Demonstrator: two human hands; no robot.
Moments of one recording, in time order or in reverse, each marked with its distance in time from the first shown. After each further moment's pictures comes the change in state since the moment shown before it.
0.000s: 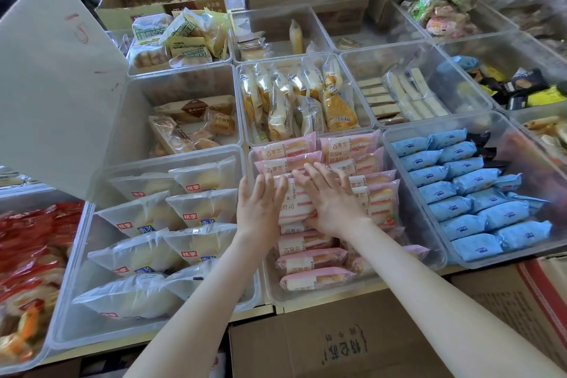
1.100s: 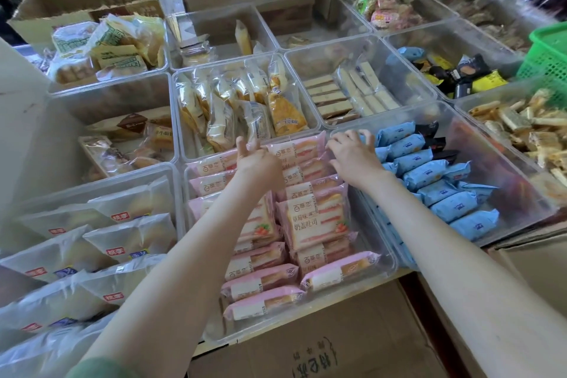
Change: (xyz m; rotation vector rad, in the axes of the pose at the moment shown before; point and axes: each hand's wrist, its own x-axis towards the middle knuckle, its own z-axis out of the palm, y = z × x) left_hand 0.125 0.075 -0.074 -0.032 -0.259 0.081; right_hand 0.008 0.161 -0.015 -0.010 0.020 0.305
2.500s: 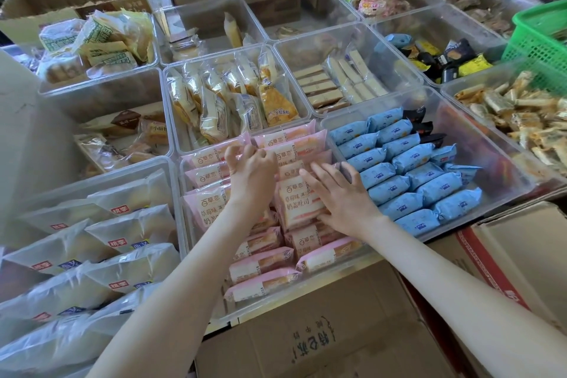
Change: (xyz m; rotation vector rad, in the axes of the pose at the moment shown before) left_hand -0.032 0.008 0.048 -0.214 0.592 -0.008; right_hand -0.096 -0.029 0.028 -0.135 0.060 -0.231
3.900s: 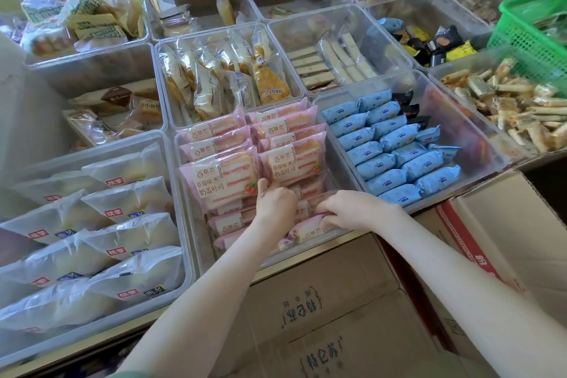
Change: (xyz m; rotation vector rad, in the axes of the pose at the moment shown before) left_hand -0.075 0.056 0.011 0.015 -0.461 0.125; right_hand -0.041 -0.007 -0.040 0.412 -0.617 -0.026
